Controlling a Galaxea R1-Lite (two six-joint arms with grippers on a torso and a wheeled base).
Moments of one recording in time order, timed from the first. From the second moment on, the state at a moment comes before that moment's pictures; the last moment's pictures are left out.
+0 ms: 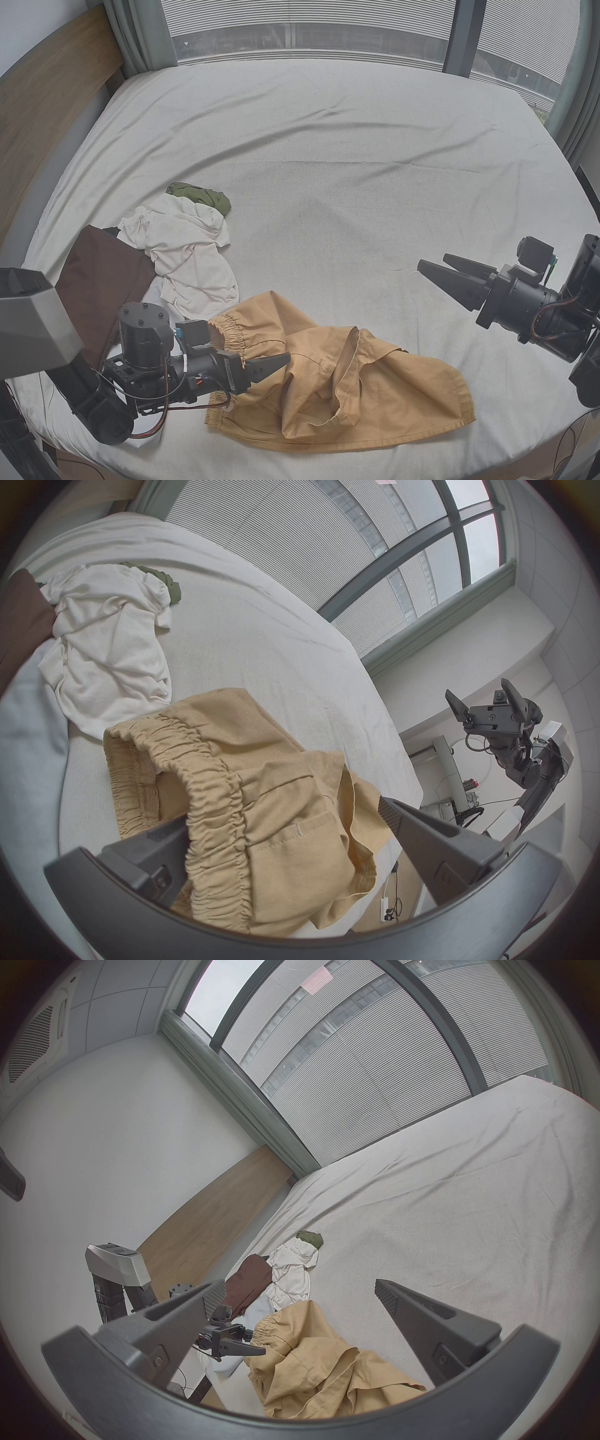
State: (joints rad) left arm -0.50 1.99 -0.36 -1.24 -0.33 -0.44; right arm 0.49 1.52 -0.40 -1.14 0.28 0.37
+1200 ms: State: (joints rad) left arm -0.51 1.97 -0.36 -1.47 -0.30 -0.46; right arm 0.49 1.52 -0.40 -1.14 0.28 0.37
